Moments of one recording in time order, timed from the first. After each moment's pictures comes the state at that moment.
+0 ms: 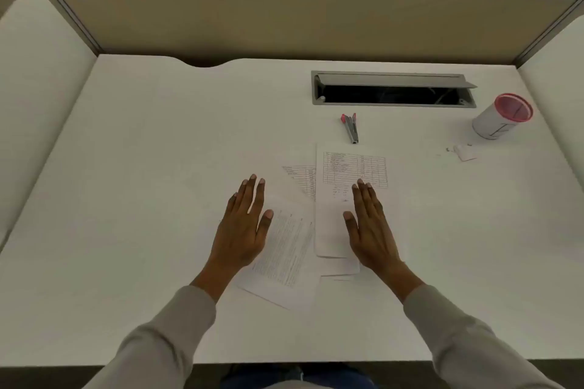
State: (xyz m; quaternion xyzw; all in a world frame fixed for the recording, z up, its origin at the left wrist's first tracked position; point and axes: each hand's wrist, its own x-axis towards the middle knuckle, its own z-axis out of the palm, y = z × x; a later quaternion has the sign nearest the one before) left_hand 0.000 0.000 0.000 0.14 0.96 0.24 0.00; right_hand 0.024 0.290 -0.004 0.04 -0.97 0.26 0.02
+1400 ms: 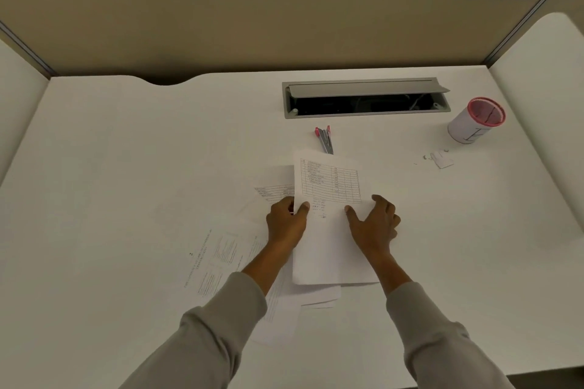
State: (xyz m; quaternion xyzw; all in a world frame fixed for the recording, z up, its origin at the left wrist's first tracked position) left_hand -0.064 0.154 0.024 -0.17 0.78 0.59 0.17; right_hand -0.036 0.328 -0.004 -0.36 -0.87 0.34 0.00
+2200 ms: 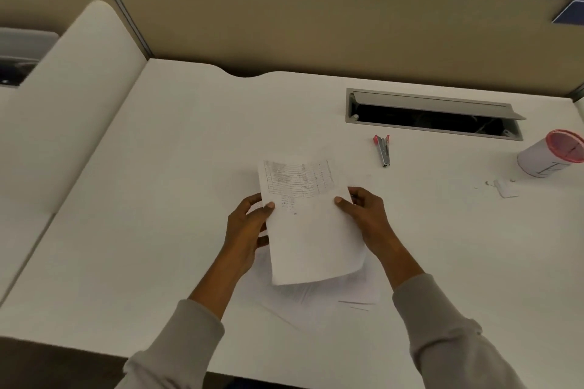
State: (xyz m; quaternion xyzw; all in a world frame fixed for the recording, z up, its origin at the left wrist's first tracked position) left_hand -0.017 -0.007 0.055 -0.29 0.57 0.76 0.12; right_hand -0.065 0.240 0.027 -0.15 -0.71 0.68 -0.13
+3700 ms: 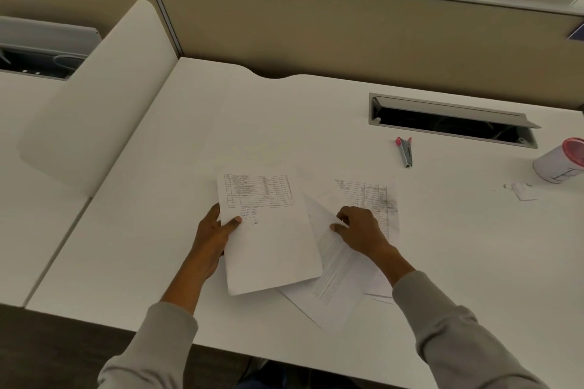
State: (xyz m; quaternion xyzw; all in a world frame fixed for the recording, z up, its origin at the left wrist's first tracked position) left_hand 0.033 -0.137 0.028 -0.27 0.63 0.72 0.08; right_hand -0.035 0.177 0.003 0.04 -0.95 0.24 -0.17
